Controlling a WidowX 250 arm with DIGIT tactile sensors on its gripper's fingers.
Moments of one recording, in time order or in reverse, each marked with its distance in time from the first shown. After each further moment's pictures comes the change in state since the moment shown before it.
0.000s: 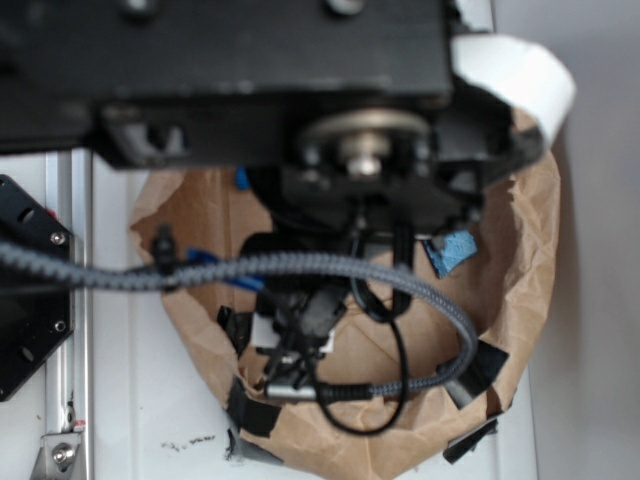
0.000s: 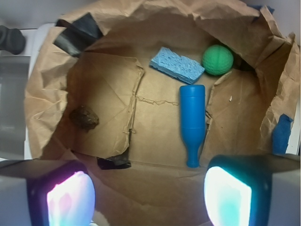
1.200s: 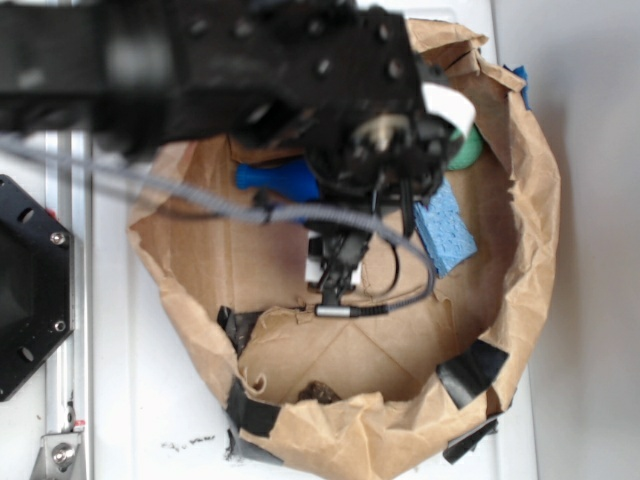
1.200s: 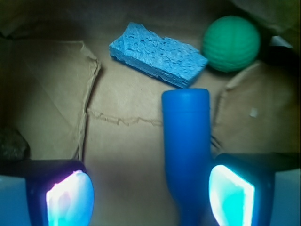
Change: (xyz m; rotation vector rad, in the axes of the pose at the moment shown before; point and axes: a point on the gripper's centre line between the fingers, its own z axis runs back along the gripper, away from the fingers) arm 0.019 0.042 -0.114 -0.046 -0.036 0.041
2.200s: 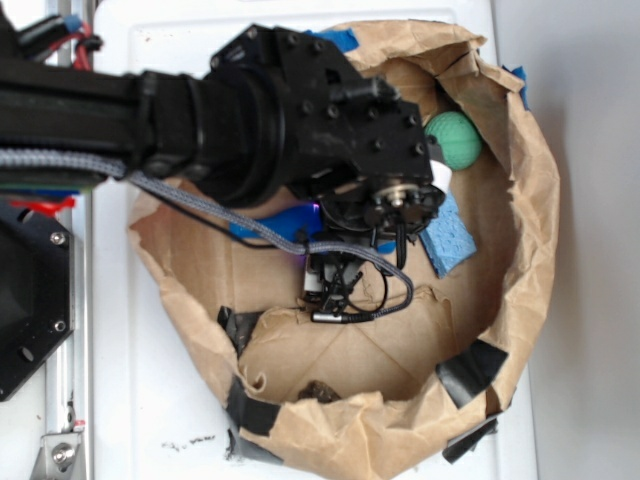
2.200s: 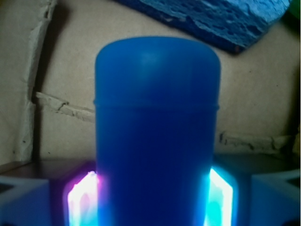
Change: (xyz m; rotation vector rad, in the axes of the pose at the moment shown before) arm -0.002 -0.010 -0.052 0.022 0.095 -0.036
